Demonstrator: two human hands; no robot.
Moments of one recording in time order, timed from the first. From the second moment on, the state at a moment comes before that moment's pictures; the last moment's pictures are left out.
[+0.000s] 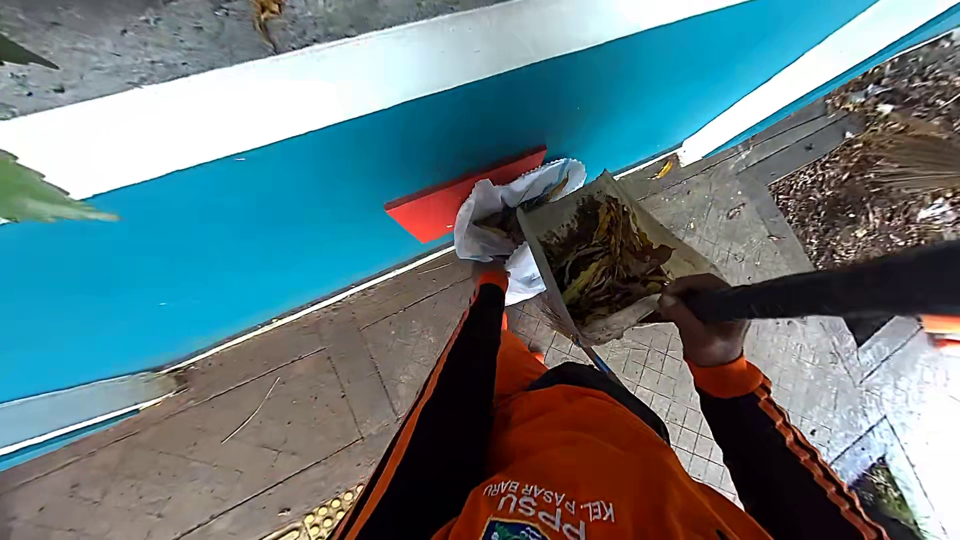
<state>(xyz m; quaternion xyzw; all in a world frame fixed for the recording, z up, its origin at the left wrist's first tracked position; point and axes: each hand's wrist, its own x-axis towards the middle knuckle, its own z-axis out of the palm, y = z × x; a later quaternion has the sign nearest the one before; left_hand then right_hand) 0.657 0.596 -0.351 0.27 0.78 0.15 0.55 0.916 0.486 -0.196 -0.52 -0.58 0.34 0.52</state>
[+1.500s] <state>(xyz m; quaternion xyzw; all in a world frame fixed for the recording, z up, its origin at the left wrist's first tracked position) 0.639 0.576 -0.415 0.24 0.73 0.23 0.60 0.784 0.703 -0.192 -0.58 -0.73 0.36 -0.05</state>
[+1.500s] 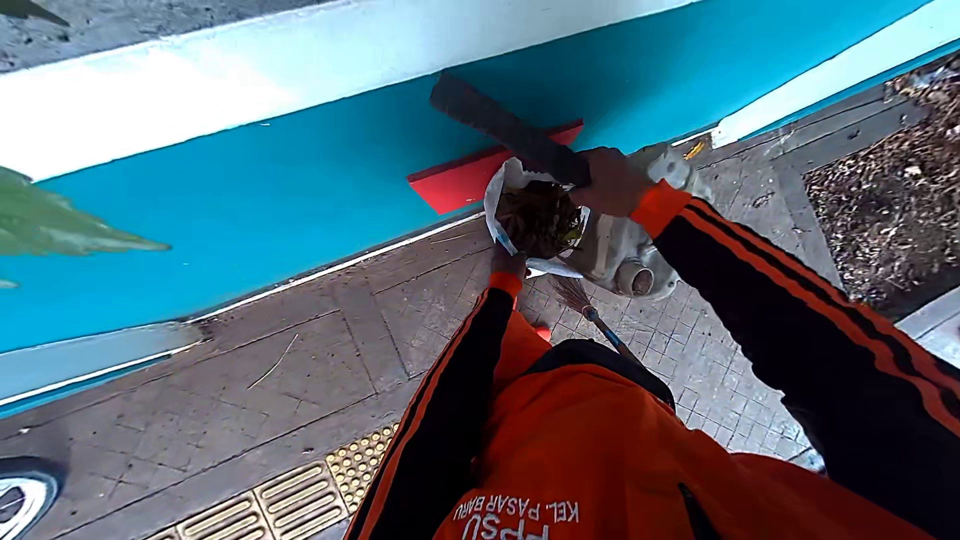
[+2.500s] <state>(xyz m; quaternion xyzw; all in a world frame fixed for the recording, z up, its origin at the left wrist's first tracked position) 0.941 0.422 -0.403 0.78 -0.10 -0.37 0.49 1.138 0.165 -0.282 -0.91 -0.10 0.25 0.32</state>
